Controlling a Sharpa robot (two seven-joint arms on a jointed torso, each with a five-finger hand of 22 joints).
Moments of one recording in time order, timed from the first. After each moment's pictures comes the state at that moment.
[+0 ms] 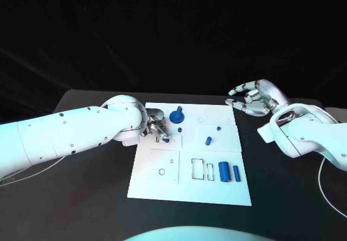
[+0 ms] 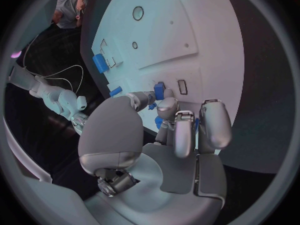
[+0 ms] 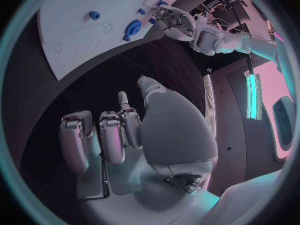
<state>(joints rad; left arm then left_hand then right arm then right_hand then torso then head) 1.32 -0.69 -0.09 1.49 -1.13 0.16 -0.53 1.15 -0.20 0.72 0.22 0.21 0.84 0.06 0.72 0.87 1.31 -0.03 1.15 1.00 1.47 -0.08 1.56 1.31 0.09 1.44 0.02 1.35 1.14 1.32 -0.98 -0.14 1.66 -0.92 -0.65 -0.01 1.36 -0.16 0.22 0.29 0.29 0.88 0.17 0.15 0.45 1.45 0.09 1.41 1.31 1.47 0.02 1.57 1.31 0.01 1.47 0.12 1.57 1.31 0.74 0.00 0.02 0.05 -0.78</state>
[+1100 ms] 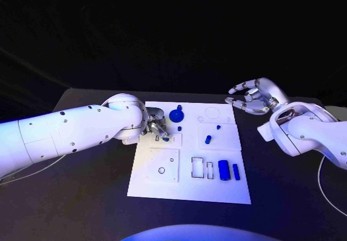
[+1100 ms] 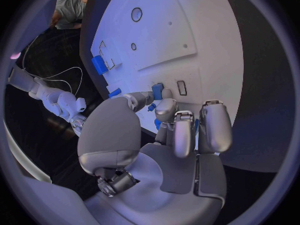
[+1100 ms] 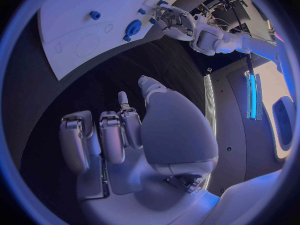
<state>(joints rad) 1.32 -0.69 -0.09 1.48 -1.13 0.17 -0.53 1.09 -0.20 0.71 0.21 0.27 0.88 0.04 0.73 0.90 1.34 -0.04 1.16 1.02 1.47 -0.09 1.57 1.31 0.08 1.45 0.01 1.37 1.17 1.32 -0.98 -0.14 1.66 -0.92 -0.65 -0.01 1.36 -0.17 0.23 0.29 0.29 0.88 0.17 0.15 0.45 1.45 0.09 1.40 1.31 1.47 0.02 1.57 1.31 0.01 1.47 0.12 1.57 1.31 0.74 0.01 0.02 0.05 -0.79</state>
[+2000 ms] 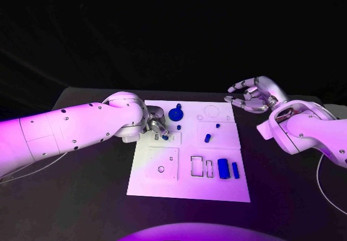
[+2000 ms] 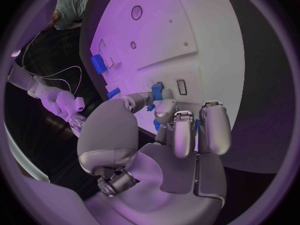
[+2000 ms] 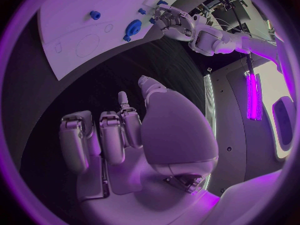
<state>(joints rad) 1.32 -0.67 -0.09 1.46 -1.12 0.19 -0.54 1.03 -0.20 0.77 0.14 0.27 0.88 0.04 0.73 0.91 1.34 -0.05 1.18 1.04 1.47 -0.10 1.57 1.31 0.08 1.46 0.00 1.39 1.21 1.32 -0.98 -0.14 1.66 -0.92 -0.65 -0.01 1.36 -0.17 0.23 0.29 0.29 0.88 0.17 0.16 0.45 1.45 0.08 1.40 1.31 1.47 0.02 1.57 1.31 0.01 1.47 0.12 1.57 1.31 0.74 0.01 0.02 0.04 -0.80</state>
